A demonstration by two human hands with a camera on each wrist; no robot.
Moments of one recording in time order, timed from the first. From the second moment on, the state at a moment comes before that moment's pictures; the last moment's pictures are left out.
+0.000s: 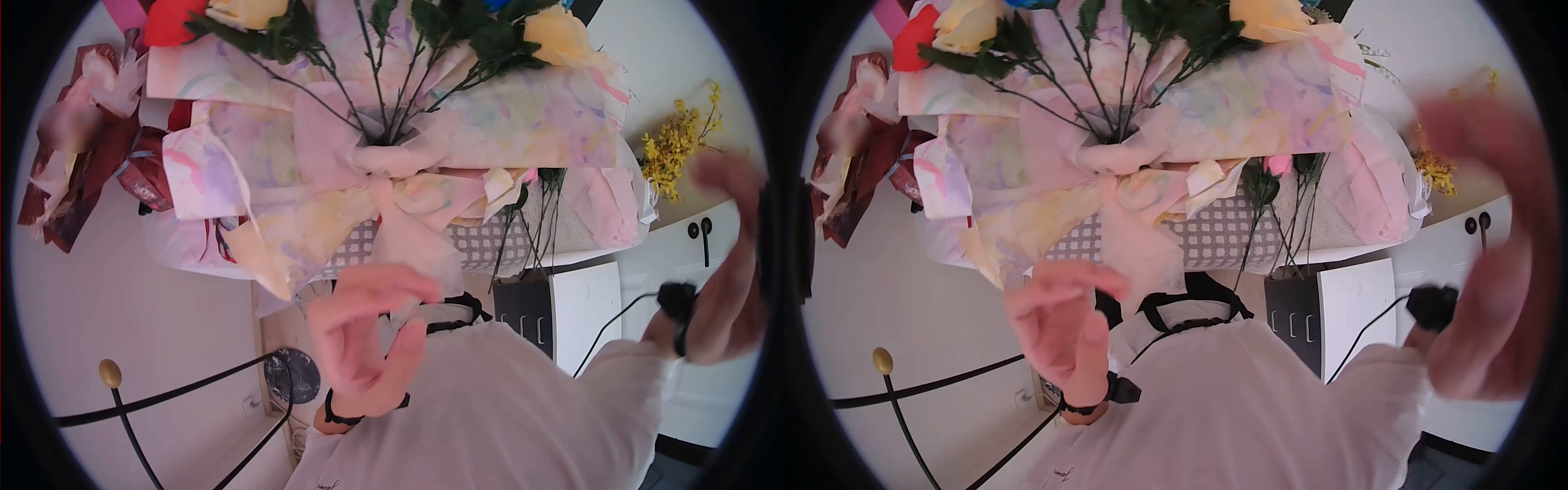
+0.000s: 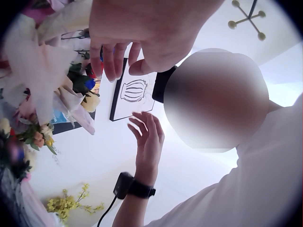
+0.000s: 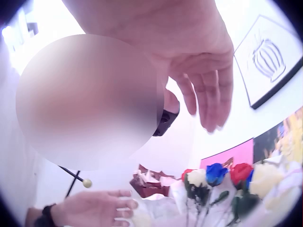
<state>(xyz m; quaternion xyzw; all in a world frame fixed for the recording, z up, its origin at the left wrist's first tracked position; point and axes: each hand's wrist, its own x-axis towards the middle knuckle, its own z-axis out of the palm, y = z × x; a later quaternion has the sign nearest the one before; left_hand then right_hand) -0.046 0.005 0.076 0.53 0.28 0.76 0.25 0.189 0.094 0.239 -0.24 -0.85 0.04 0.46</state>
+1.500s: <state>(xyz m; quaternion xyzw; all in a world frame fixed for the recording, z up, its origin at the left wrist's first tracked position) 0.020 0.037 0.043 0.59 0.27 0.54 0.53 0.235 0.040 -0.028 -0.28 -0.88 0.30 0.25</state>
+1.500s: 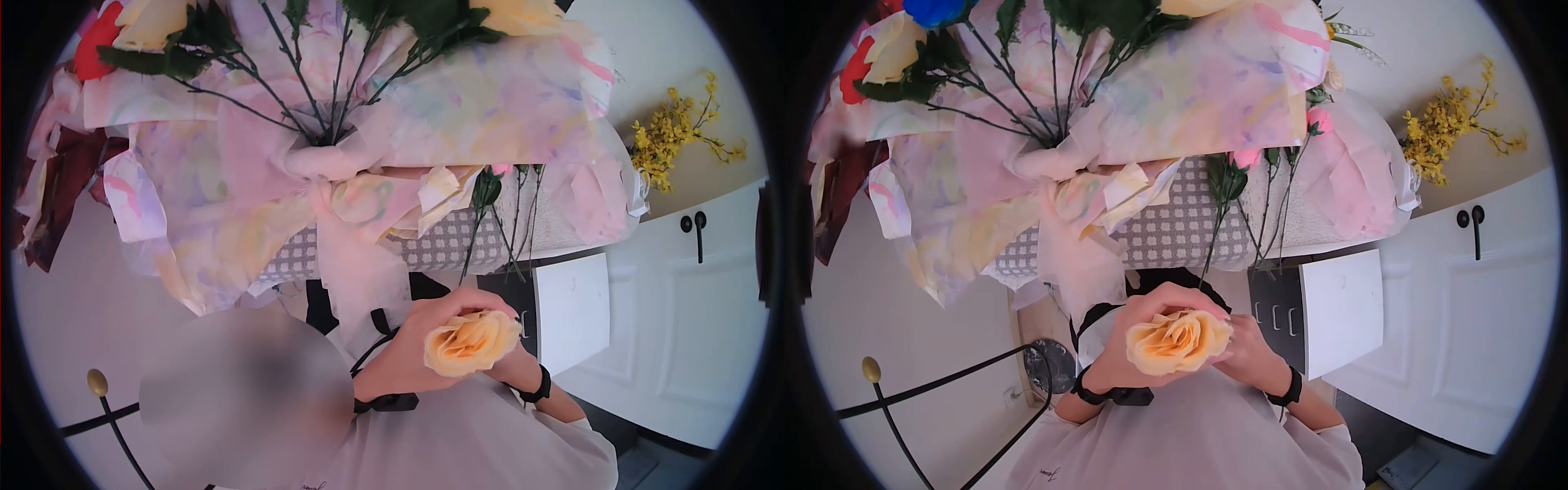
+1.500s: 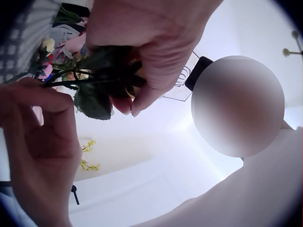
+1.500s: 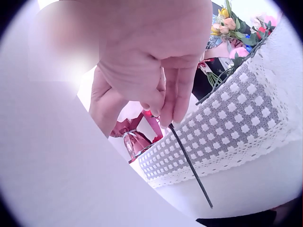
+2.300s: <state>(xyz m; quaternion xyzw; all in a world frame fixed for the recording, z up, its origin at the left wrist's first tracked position) 0.036 0.025 0.046 0.53 0.20 0.60 0.57 0.250 0.022 -0.033 -0.31 -0.75 0.57 0.16</state>
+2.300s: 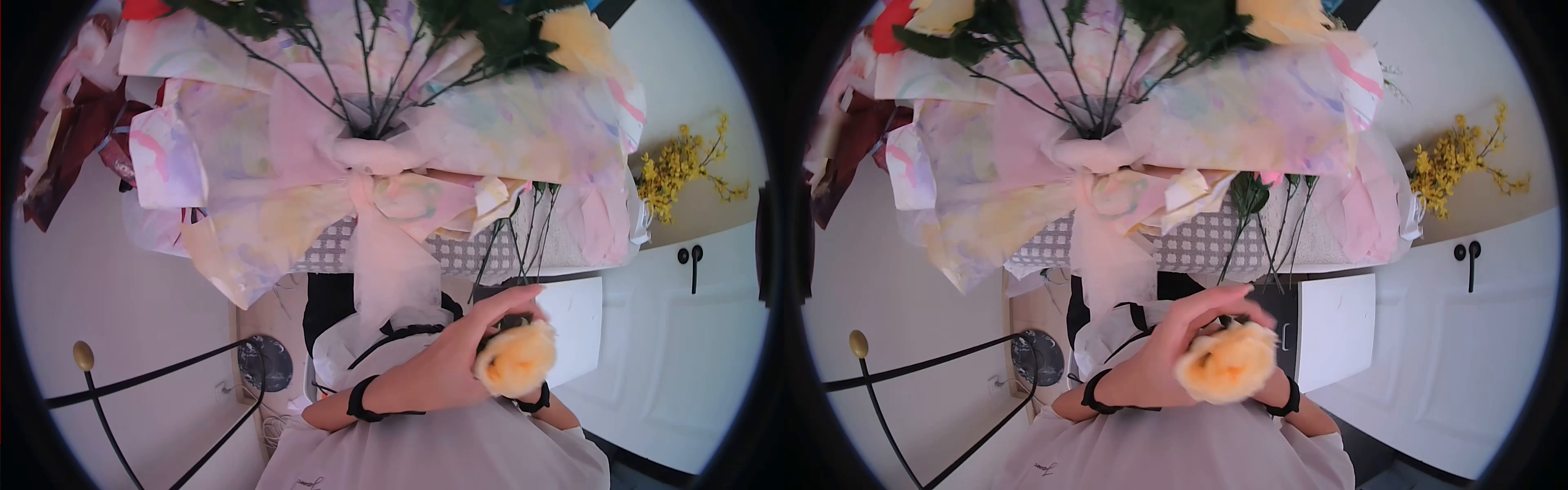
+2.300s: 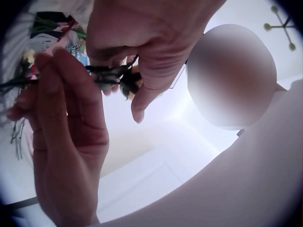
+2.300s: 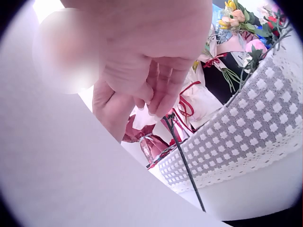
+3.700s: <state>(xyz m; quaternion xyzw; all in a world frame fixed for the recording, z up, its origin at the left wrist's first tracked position) -0.012 0.000 0.048 0.53 0.29 0.68 0.42 0.058 0.198 0.207 -0.21 -0.96 0.12 0.12</state>
